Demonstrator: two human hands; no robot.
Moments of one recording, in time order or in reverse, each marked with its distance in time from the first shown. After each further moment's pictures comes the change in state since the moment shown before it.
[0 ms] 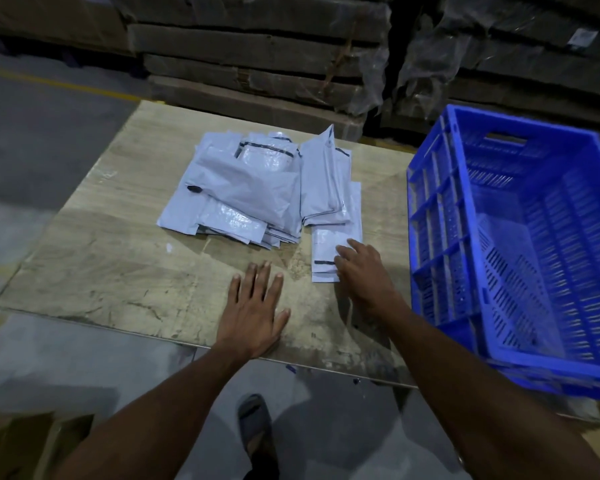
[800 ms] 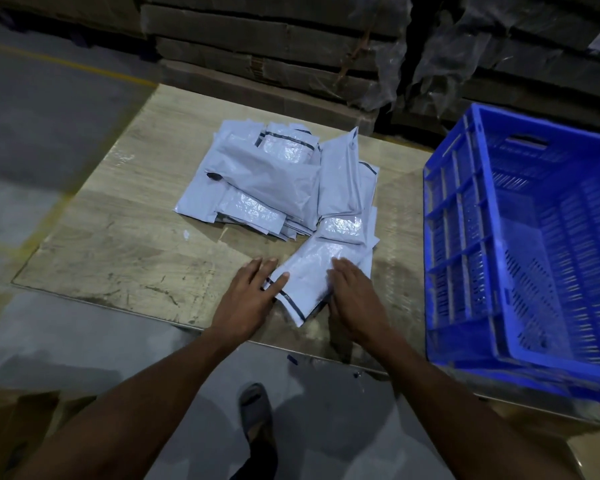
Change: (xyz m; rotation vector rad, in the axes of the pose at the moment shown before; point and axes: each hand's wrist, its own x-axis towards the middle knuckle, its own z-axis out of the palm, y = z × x) left_hand -0.006 -0.048 0.000 -0.120 0.155 0.211; right_hand -0.041 -0.068 0.012 0.267 0.068 0.037
